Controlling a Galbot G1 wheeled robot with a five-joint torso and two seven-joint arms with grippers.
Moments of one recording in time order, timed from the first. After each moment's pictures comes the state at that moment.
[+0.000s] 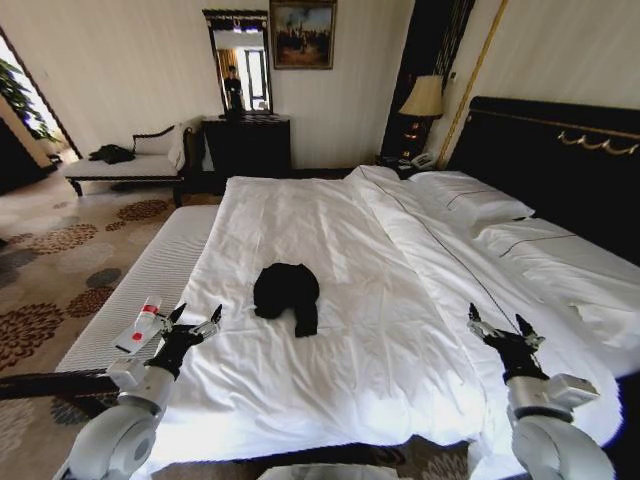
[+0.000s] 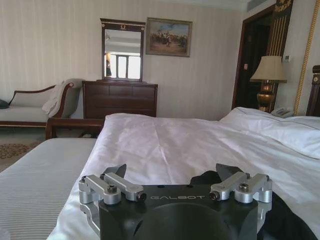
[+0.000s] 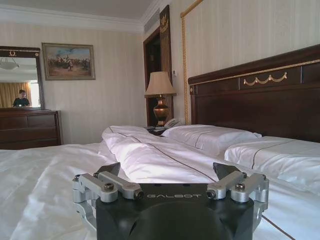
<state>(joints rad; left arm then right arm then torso) 1.75 -1.01 -0.76 -2.32 -0.65 0.15 -0.14 -1.73 1.28 1.01 2.22 0.56 -0.08 0.12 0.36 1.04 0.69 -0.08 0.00</state>
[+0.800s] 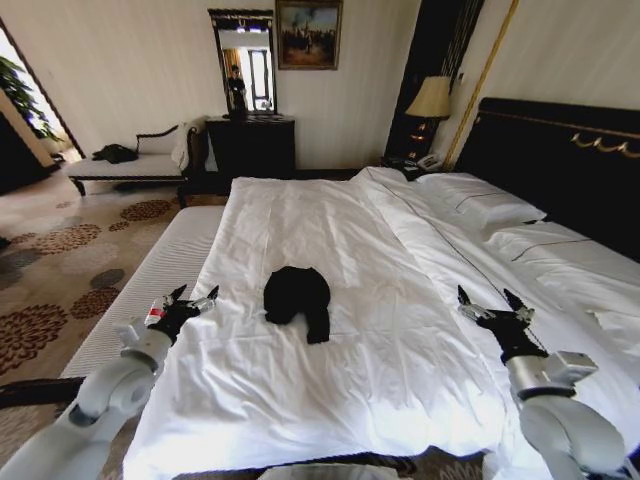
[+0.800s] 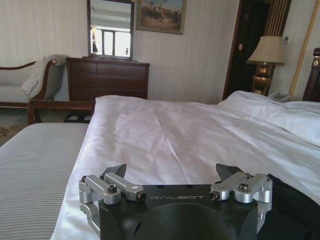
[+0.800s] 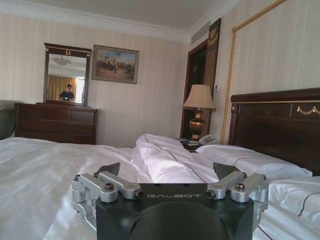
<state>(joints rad) 1.36 -0.69 -0.60 -2.01 -0.97 0.23 -0.14 -1.69 1.05 0.99 2.24 0.59 -0.13 0.12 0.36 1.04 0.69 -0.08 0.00</state>
